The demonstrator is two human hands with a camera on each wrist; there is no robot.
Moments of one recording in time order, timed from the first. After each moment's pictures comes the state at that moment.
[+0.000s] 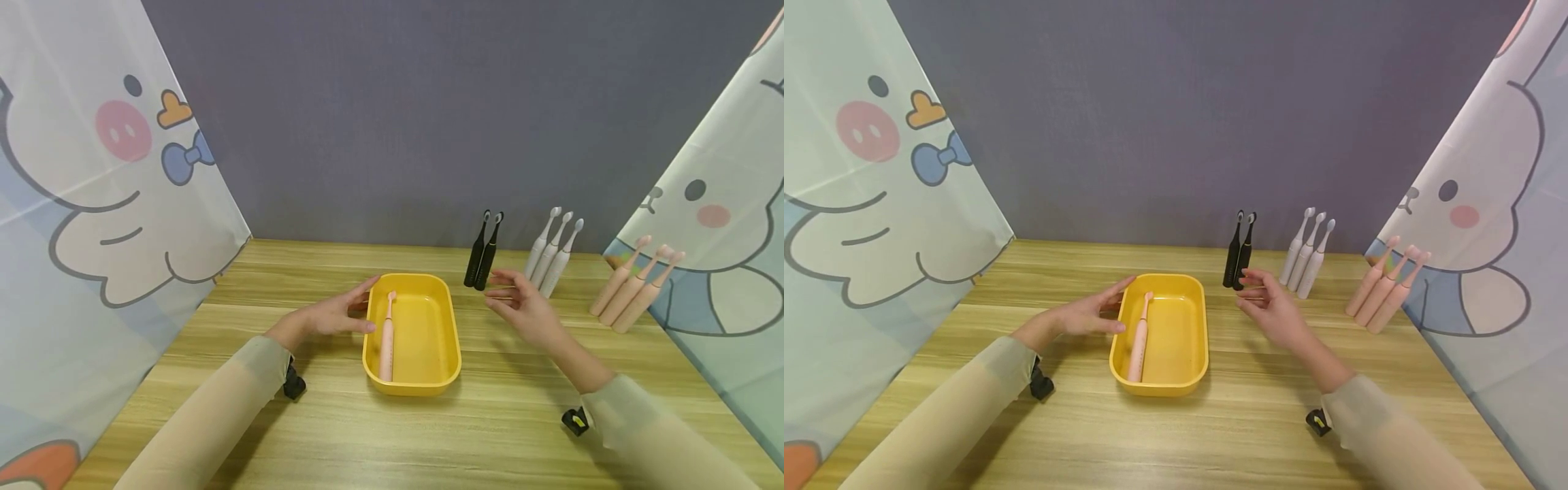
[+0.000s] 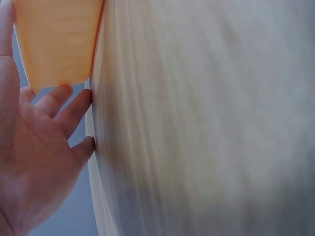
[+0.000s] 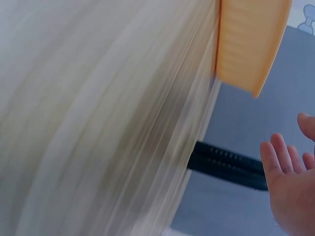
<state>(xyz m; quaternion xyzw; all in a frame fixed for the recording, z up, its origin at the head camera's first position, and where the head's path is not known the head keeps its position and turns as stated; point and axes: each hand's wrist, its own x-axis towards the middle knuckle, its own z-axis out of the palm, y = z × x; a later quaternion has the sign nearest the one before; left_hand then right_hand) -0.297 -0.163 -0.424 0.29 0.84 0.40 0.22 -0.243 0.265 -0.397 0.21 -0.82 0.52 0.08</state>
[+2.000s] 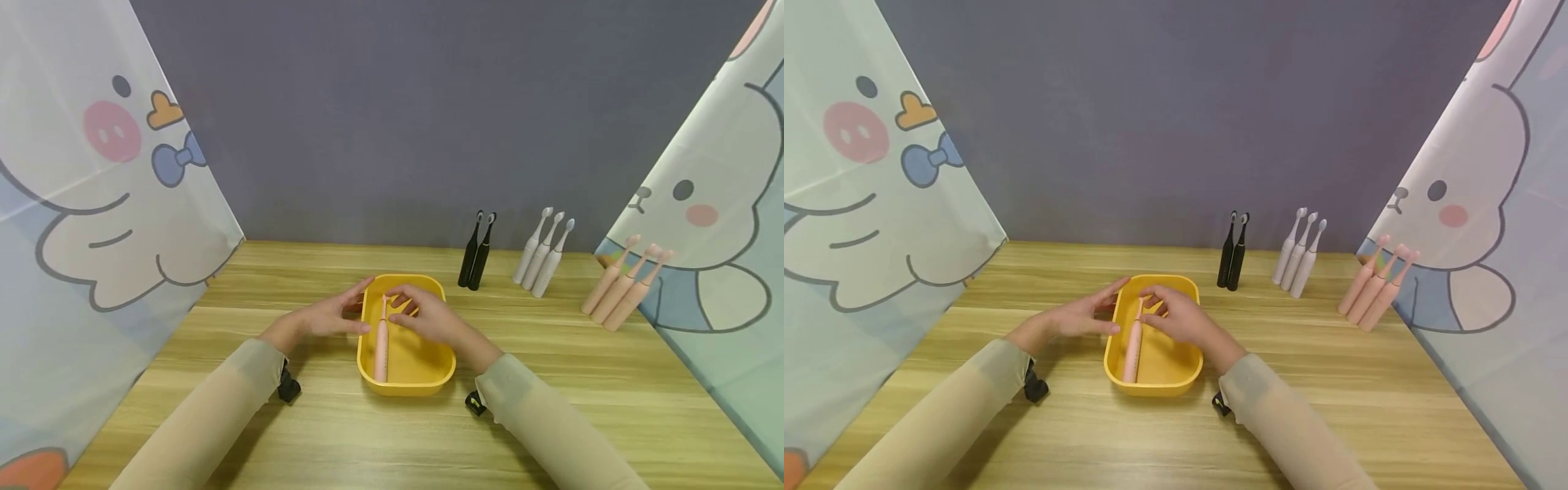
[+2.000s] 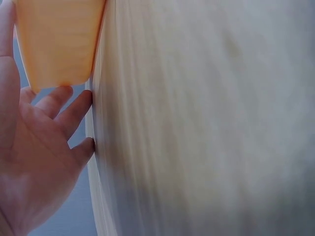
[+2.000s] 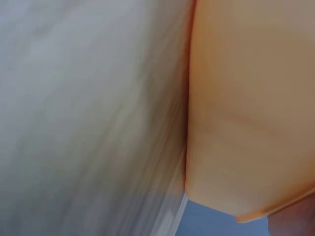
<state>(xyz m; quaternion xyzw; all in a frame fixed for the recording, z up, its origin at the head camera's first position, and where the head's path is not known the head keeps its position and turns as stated) -0.296 -0.161 -0.422 0.29 0.84 0.40 0.22 -0.263 0.128 -0.403 0.29 -0.87 0.39 -0.05</state>
